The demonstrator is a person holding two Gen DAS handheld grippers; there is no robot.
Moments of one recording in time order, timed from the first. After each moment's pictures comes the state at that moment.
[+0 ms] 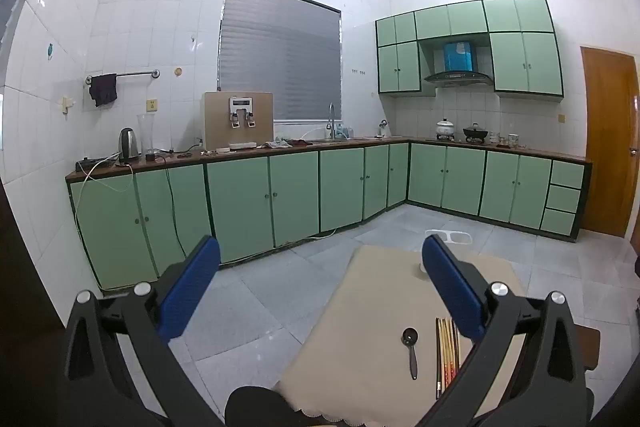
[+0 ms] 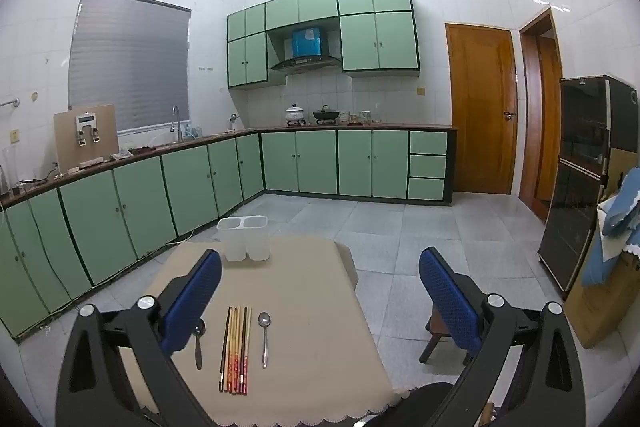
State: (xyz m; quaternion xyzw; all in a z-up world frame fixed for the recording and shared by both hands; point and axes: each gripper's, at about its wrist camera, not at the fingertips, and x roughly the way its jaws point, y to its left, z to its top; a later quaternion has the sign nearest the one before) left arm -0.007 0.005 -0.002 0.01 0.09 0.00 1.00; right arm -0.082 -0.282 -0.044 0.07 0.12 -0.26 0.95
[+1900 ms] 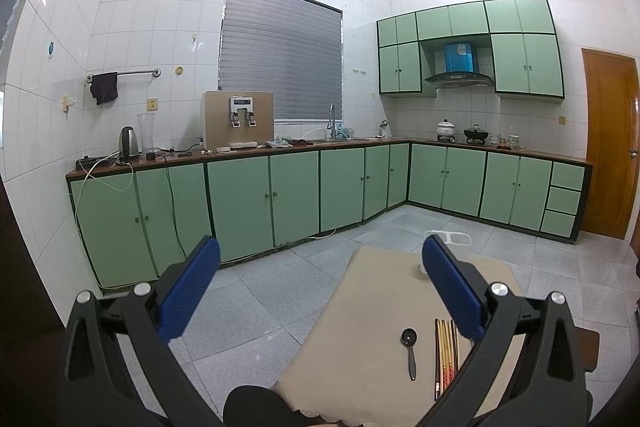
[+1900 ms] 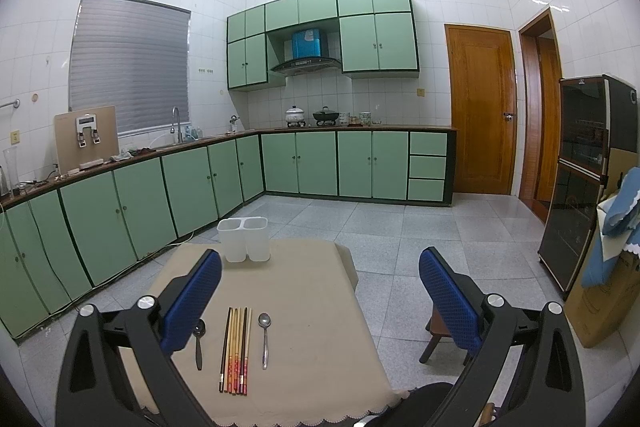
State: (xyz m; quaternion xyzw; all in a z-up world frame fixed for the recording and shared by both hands) left arm -0.001 0.001 0.000 0.01 0.09 0.00 1.00; right arm -0.087 -0.283 -0.044 0.07 0.11 -0.26 0.96
